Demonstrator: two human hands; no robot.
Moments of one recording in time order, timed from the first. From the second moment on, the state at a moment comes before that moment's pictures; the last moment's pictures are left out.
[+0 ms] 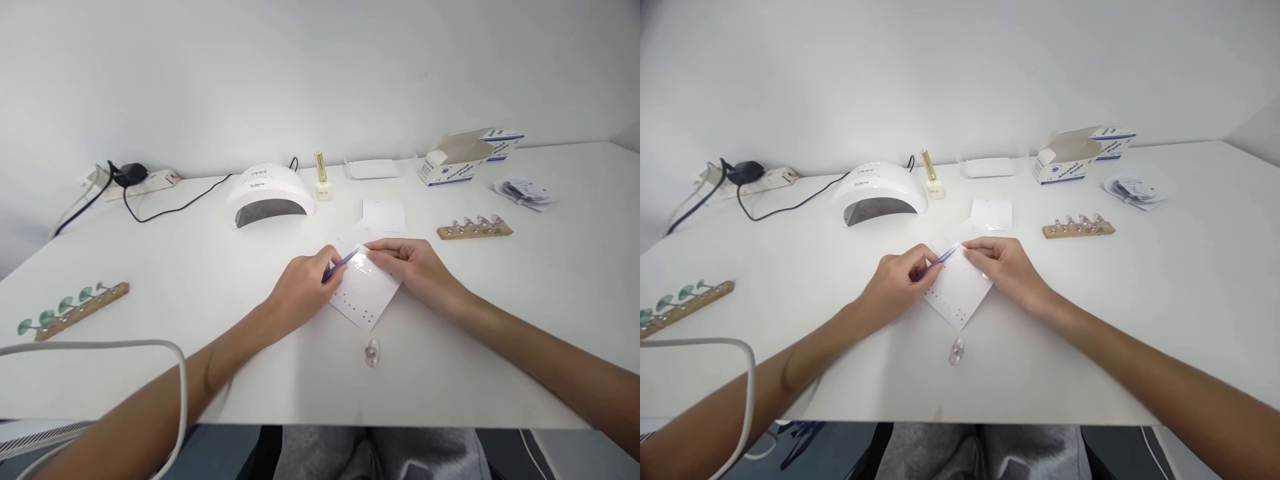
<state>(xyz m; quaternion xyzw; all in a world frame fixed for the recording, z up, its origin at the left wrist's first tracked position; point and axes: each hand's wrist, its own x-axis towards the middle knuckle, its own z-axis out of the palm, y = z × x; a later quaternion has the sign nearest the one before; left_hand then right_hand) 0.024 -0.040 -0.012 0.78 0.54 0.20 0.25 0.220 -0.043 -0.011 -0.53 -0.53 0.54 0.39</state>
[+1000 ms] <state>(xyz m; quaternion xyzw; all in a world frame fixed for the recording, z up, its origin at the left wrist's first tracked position) 0.023 -0.038 -0.012 0.78 0.52 0.24 0.24 0.221 -0.042 -0.012 -0.51 -0.51 0.58 0.38</state>
